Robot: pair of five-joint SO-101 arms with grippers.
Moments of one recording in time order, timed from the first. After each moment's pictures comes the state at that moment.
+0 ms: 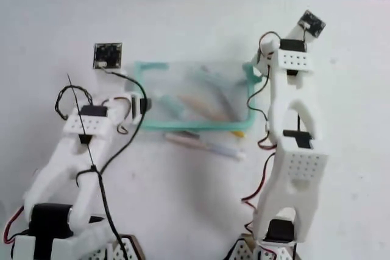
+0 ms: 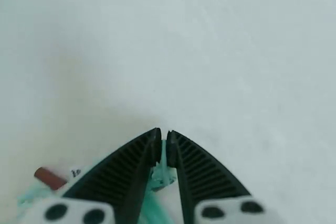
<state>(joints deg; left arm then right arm) -1.9 -13.6 48.3 32.3 5.8 0.7 34.7 -26.2 66.9 -29.3</state>
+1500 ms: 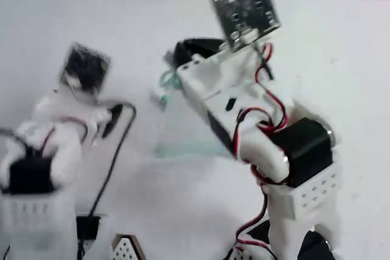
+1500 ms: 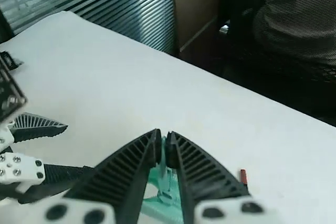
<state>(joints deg) -6.8 -56.9 33.0 75.0 -26.4 -37.2 -24.7 -26.3 84.5 3.0</state>
